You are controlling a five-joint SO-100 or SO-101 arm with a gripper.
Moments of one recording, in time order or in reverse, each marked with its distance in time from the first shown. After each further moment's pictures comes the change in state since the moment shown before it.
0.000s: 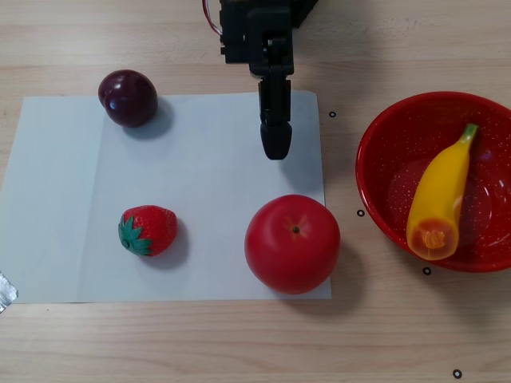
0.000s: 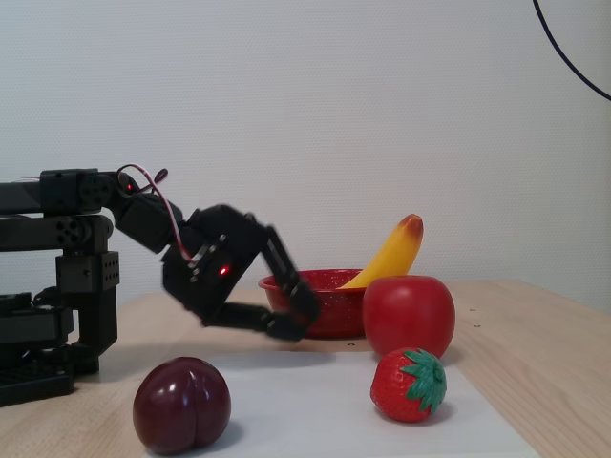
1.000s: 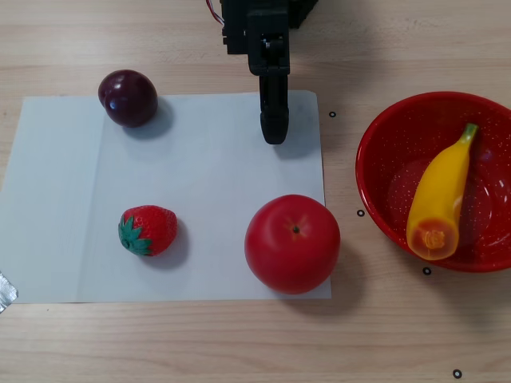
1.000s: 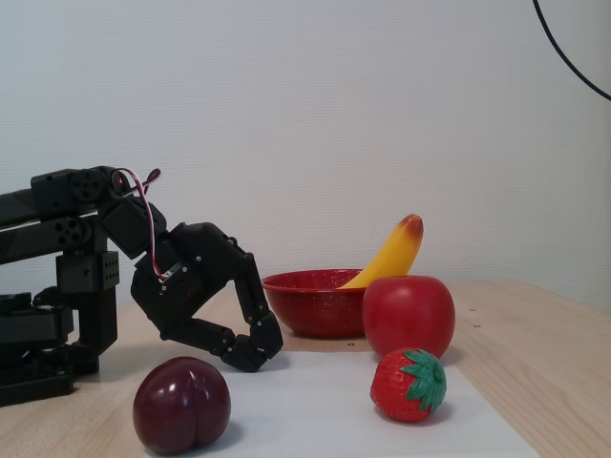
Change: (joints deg) arm 0.6 3.6 0.0 25.6 -2.8
